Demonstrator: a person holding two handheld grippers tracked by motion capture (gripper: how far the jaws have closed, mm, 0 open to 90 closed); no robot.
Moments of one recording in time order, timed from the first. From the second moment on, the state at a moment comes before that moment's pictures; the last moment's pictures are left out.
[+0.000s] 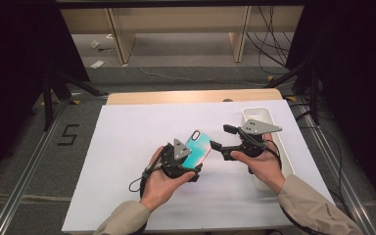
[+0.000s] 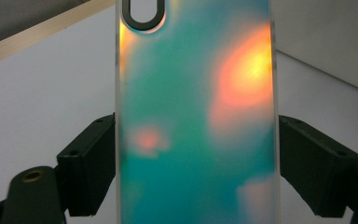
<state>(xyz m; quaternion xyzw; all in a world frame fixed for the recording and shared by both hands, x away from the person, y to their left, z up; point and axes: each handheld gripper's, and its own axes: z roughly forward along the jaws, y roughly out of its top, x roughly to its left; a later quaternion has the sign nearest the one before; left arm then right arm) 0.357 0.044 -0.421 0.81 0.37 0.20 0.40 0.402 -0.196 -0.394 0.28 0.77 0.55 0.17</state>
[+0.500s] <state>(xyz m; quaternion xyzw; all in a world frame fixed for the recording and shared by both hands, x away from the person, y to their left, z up) 0.355 0.033 -0.421 0.82 0.36 0.20 0.40 0.408 -0.184 -0.399 0.28 0.77 0.55 0.15</state>
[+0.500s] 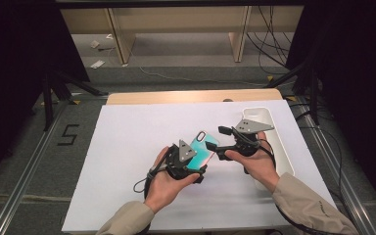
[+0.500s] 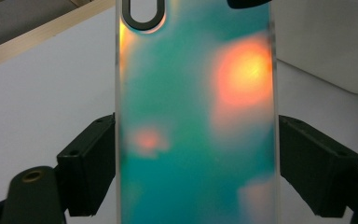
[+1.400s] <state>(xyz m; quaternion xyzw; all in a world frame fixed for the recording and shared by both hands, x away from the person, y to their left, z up) 0.354 0.023 -0.420 0.82 0.35 0.20 0.41 0.412 -0.181 -0.406 0.30 0.78 0.54 0.11</state>
